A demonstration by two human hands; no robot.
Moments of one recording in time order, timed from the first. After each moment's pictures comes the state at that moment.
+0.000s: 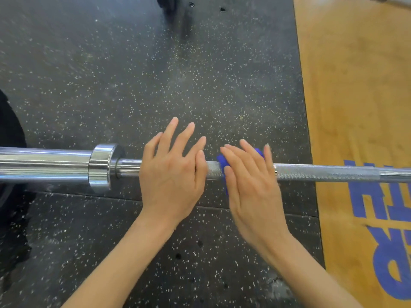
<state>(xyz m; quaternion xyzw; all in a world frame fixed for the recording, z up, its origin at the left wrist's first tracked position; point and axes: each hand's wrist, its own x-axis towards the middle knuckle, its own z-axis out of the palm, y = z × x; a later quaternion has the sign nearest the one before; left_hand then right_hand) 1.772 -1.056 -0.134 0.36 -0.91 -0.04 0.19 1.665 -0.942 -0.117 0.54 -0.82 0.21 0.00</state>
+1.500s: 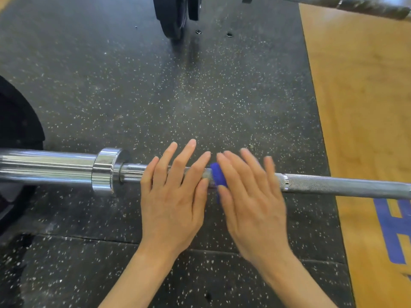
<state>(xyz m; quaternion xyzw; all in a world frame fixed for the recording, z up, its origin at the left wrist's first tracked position) 1.757 -1.089 -0.144 0.37 -0.91 -0.06 0.21 1.638 -0.992 -0.140 0.55 -0.81 0.21 0.09</state>
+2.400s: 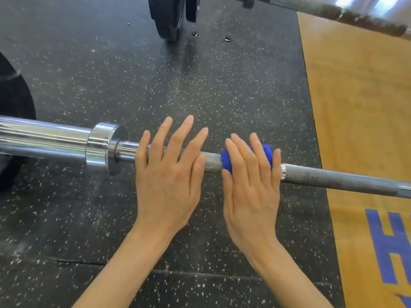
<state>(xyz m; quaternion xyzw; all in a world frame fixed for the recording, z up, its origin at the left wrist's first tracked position) 1.716 -1.137 -0.141 0.38 -0.90 -0.06 0.22 1.608 -1.036 -0.149 0.52 -0.81 0.23 0.14</state>
